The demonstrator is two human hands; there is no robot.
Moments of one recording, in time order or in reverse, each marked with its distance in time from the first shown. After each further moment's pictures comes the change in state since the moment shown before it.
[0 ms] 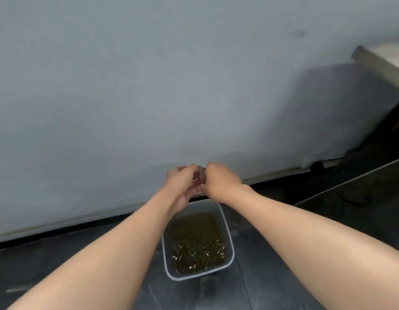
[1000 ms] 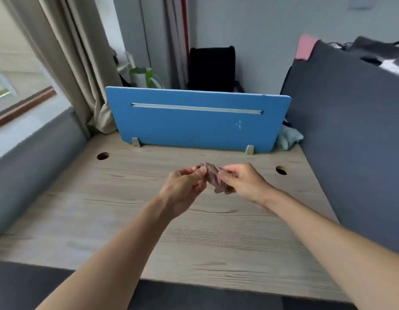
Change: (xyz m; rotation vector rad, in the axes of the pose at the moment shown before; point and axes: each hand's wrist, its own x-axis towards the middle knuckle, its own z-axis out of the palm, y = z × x) left_hand -0.671 0.061 0.497 0.422 -1.369 -0.276; right_hand -0.753 0.262 -0.401 0.934 0.975 0.688
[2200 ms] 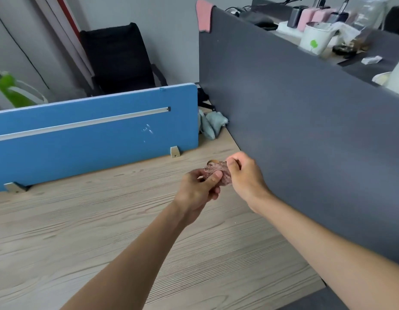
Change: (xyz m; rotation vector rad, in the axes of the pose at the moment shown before) left_hand 0.156 -0.113 0.213 0.435 -0.274 -0.146; right_hand 0.024 0.122 -0.191 -0.069 0.785 0.222
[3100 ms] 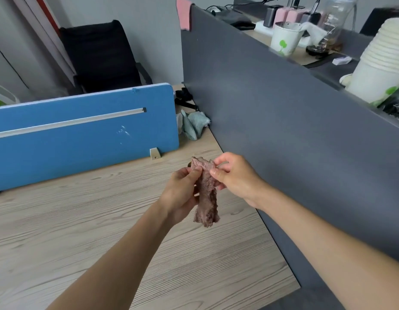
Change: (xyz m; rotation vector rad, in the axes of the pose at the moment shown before) left_hand 0.019 -0.002 0.041 -0.179 -0.038 -0.091; right_hand 0.022 0.023 -0.056 0.136 -0.326 0.105
